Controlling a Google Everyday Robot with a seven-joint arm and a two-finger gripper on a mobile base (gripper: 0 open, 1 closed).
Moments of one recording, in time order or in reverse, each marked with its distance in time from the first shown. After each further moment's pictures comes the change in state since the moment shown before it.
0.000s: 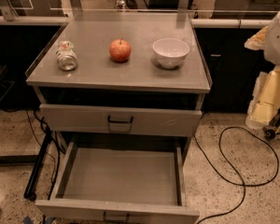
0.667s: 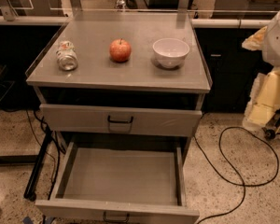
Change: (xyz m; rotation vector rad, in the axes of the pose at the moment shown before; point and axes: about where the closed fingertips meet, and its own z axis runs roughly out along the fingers) arm -0.008 0.005 -0.001 0.004 -0.027 -0.008
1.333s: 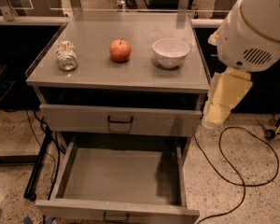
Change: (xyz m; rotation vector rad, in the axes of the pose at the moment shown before) arm -0.066 0.012 0.010 0.043 -0.016 -0.044
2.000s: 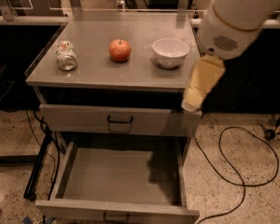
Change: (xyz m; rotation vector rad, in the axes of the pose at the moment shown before) arm -0.014 -0.033 0.023 0.003 0.031 0.102
